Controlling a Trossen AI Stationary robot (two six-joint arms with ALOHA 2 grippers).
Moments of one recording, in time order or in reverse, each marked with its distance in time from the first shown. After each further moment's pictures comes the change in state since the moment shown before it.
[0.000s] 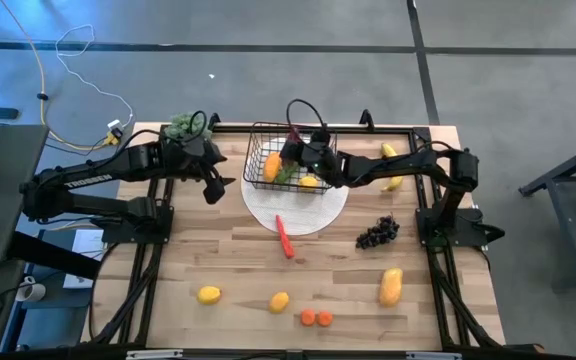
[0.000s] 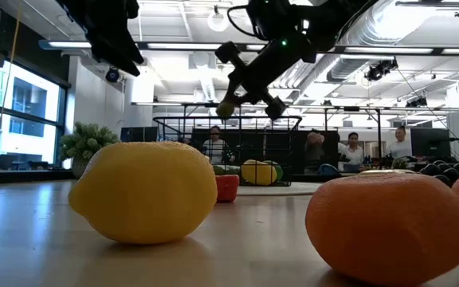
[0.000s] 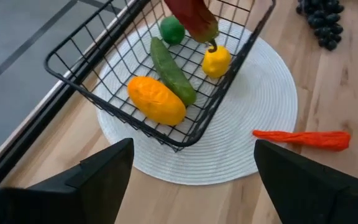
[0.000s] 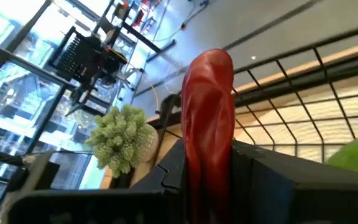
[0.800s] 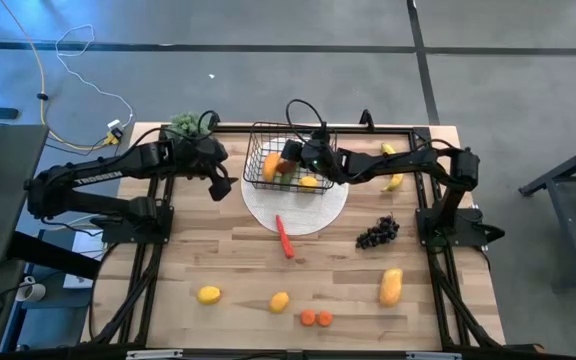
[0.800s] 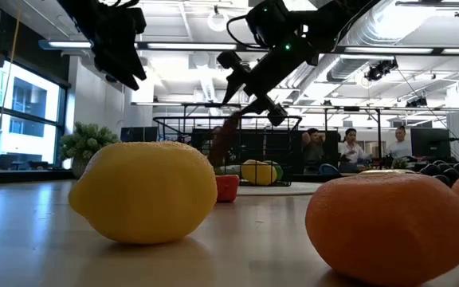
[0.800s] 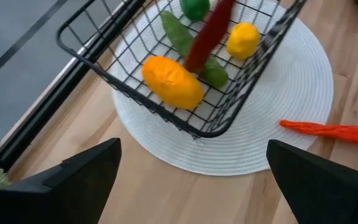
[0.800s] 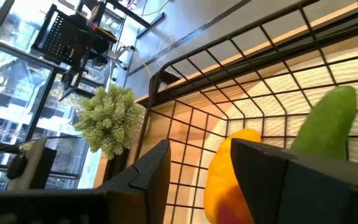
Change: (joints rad) left arm 0.035 0.078 0.000 -0.012 -0.040 -0.005; right arm -0.035 -0.003 0.000 -0.087 -0.116 0.085
